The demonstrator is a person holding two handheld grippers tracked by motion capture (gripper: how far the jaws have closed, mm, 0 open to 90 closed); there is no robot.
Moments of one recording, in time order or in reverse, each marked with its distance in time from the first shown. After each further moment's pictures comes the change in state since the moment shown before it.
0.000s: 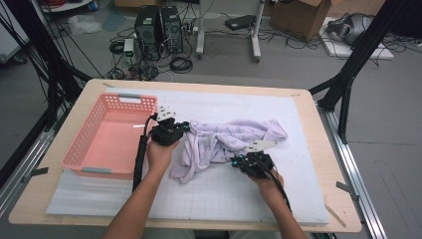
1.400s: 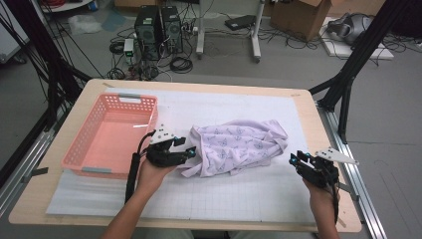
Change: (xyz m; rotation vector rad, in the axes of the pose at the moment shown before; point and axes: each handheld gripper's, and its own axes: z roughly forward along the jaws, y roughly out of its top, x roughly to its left) left arm -0.025 -0.038 -0.048 0.012 -0.220 0.115; right arm -0.051 -0.060 -0.127 -0.183 -0.399 0.259
